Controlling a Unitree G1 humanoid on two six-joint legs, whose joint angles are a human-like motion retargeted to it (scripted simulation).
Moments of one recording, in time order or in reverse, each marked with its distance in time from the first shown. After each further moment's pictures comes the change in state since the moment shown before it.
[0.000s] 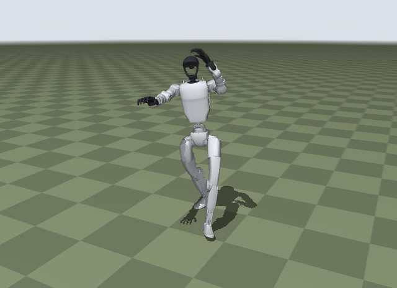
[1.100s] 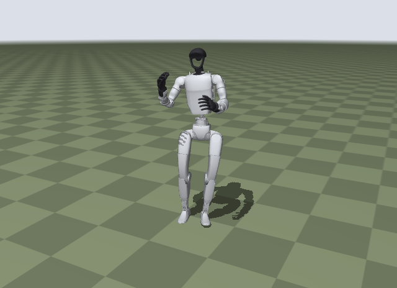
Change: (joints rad) left arm 0.992 -0.363 0.032 0.051 -0.209 0.125 -0.070; right arm 0.867 0.005 -0.096 -1.419 0.908 -0.394 0.271; waist -0.381 0.075 0.060; left_leg 0.442 -0.169 -0.244 -0.209 -0.131 0.144; right_leg -0.418 0.011 0.466 0.192 0.213 -0.090
